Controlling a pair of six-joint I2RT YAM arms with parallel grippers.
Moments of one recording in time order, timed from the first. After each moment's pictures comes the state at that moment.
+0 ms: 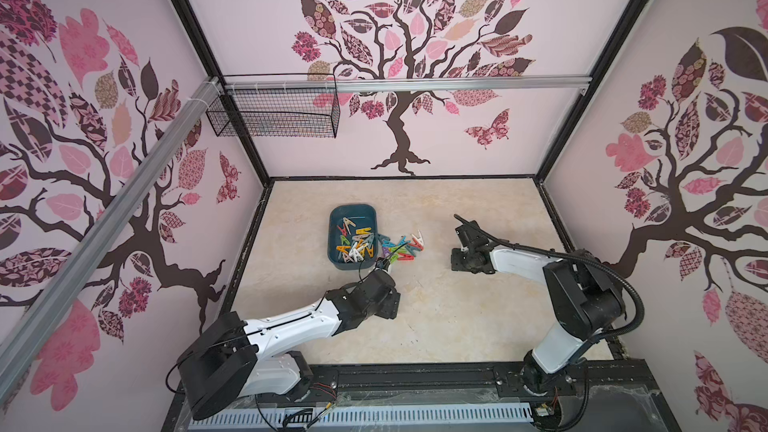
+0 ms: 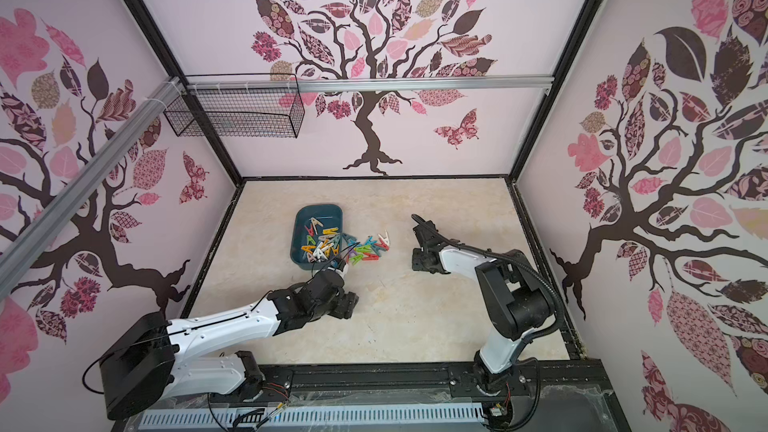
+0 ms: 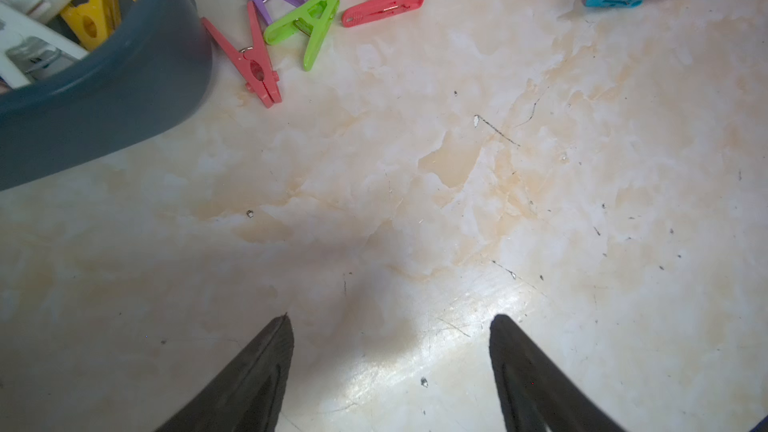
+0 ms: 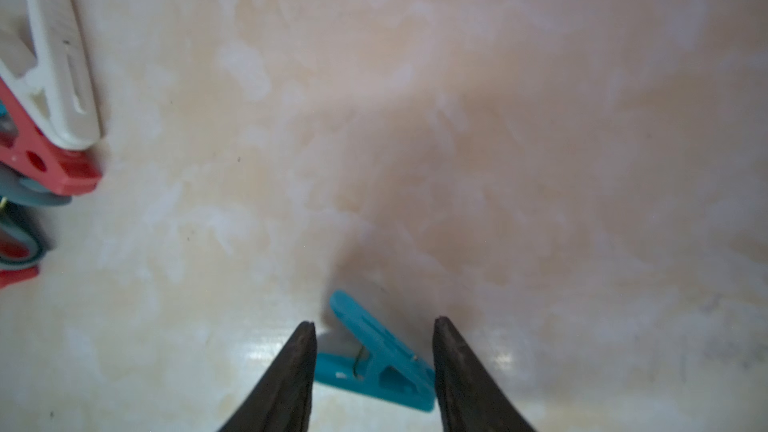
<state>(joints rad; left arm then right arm) -0.92 1.27 0.60 -0.26 -0.19 -0.52 0.41 1.65 0.87 -0.31 0.09 0.48</state>
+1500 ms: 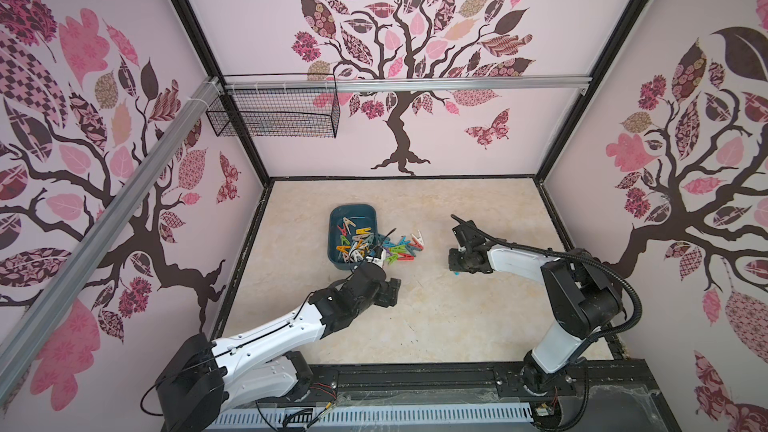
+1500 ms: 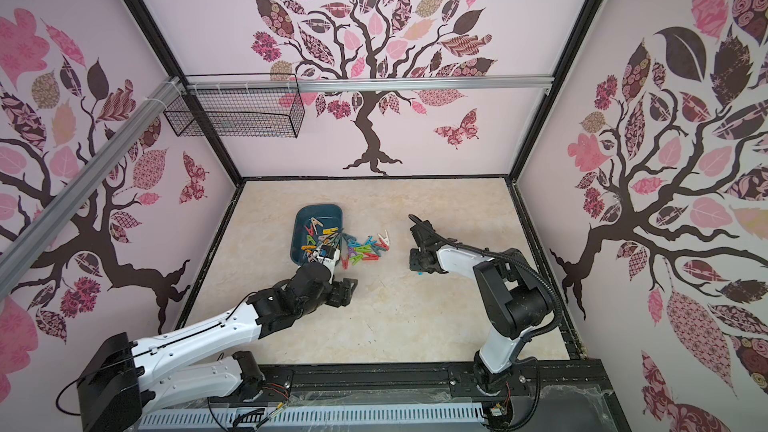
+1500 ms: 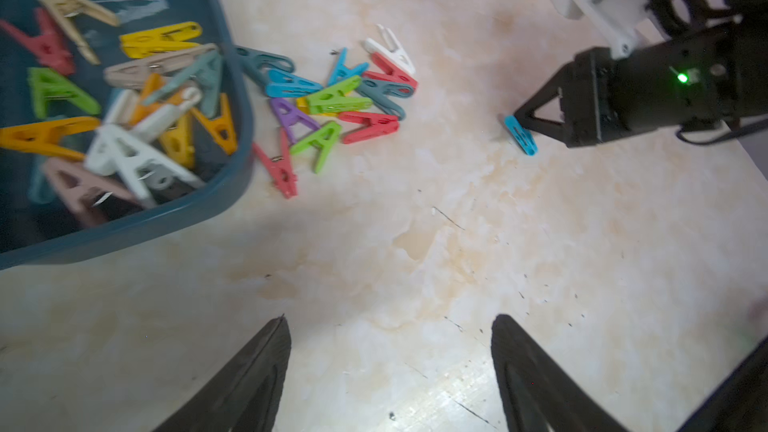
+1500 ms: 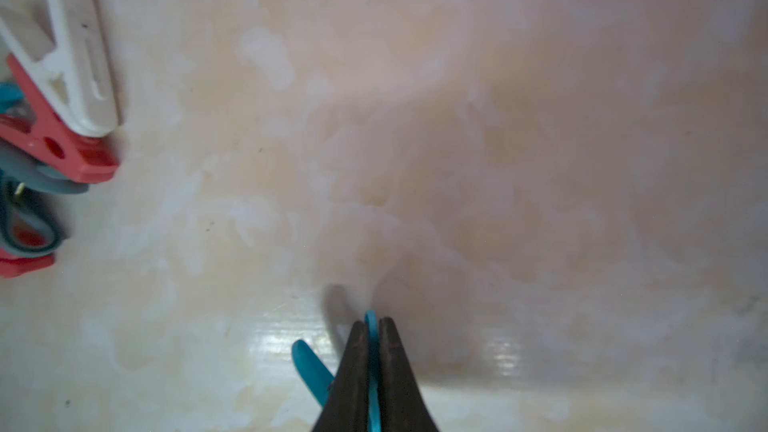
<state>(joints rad) -0.87 1.07 0.62 -0.27 -0.26 -0.54 0.47 1.71 0.93 -0.33 0.07 0.48</state>
